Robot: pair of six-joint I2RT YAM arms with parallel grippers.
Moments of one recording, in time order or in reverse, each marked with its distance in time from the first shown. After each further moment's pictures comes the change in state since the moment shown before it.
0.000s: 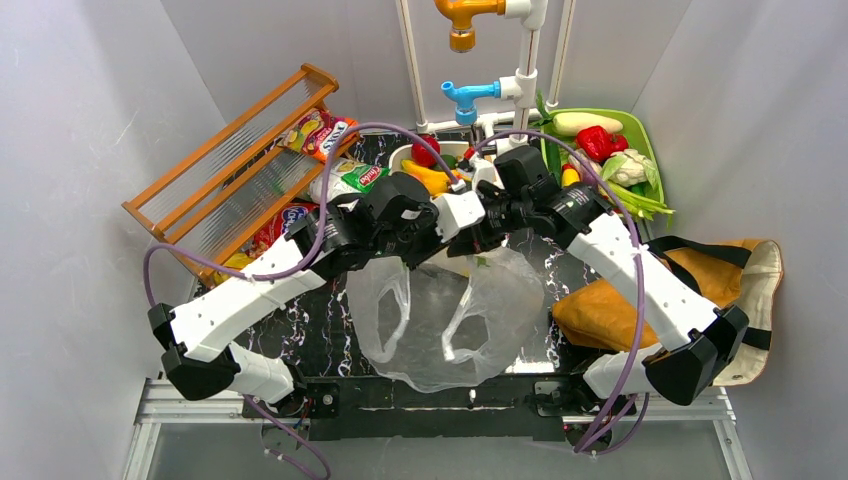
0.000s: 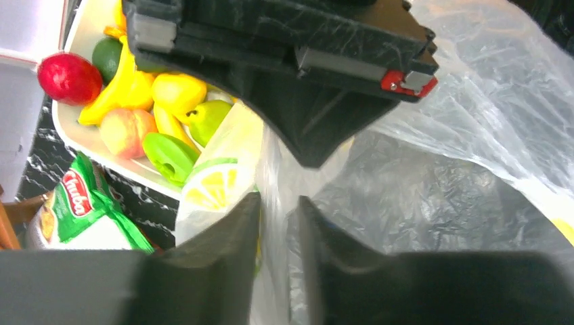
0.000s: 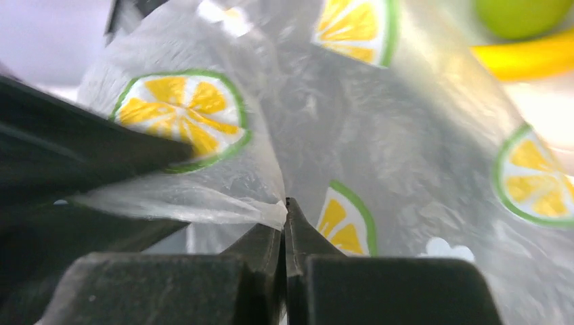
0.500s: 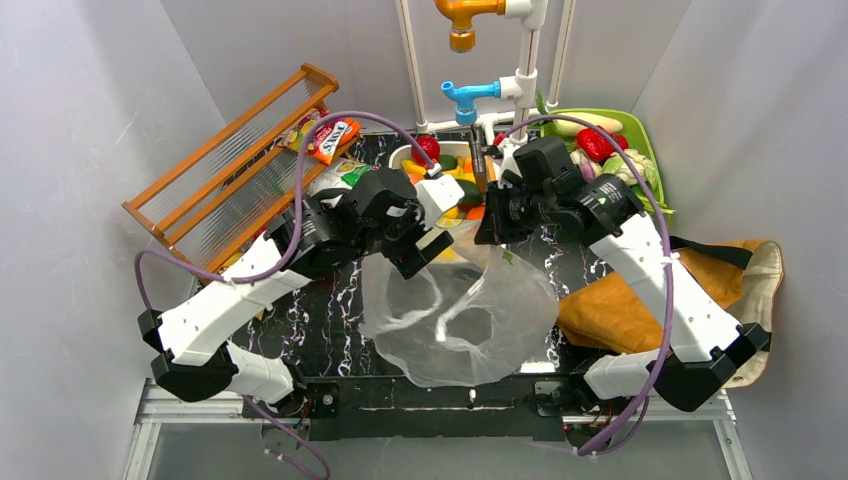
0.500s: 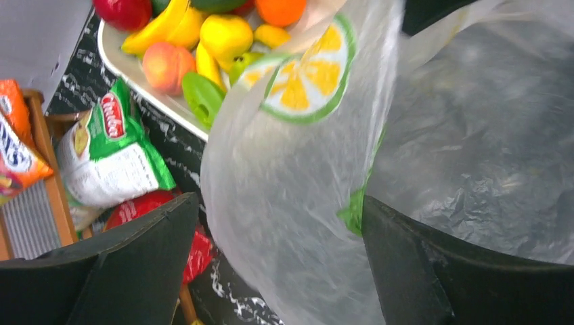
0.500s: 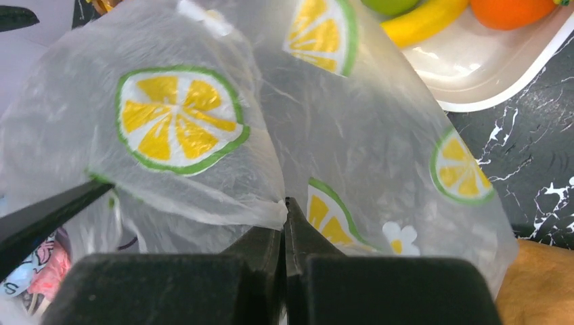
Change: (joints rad) left arm 0.002 -0.006 0.110 -0.155 -0.183 -0.123; right arm -0.010 -0.035 0.157 -0.230 0.332 0.060
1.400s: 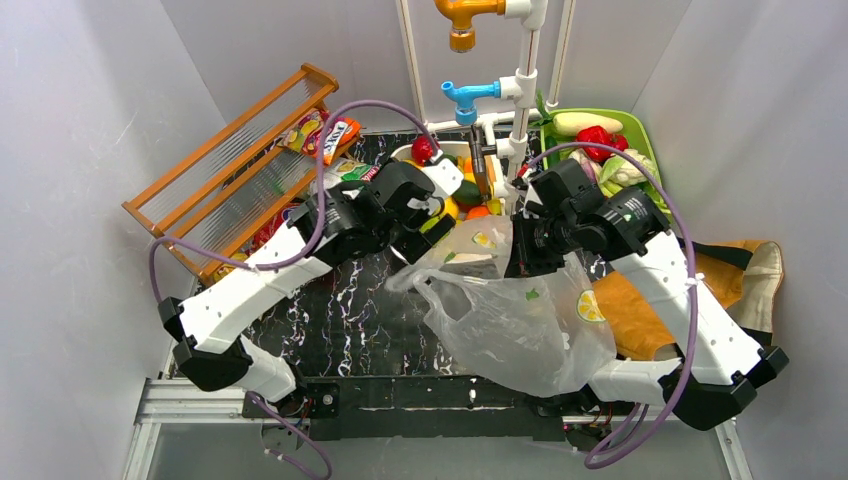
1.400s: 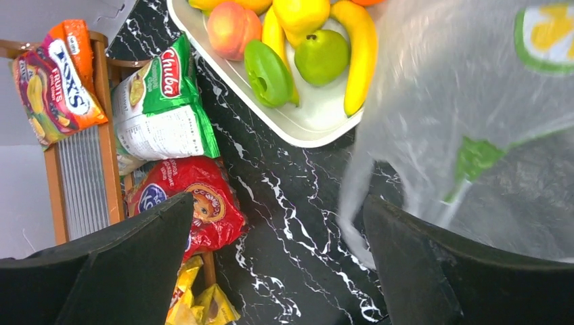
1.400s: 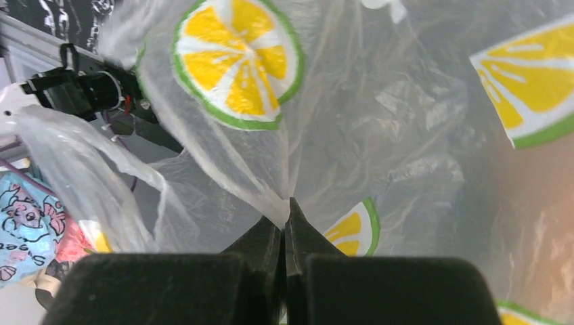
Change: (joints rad) left arm 0.007 0.083 0.034 -0.055 -0.237 -0.065; right arm 0.000 -0.104 0.002 -0.308 0.013 0.093
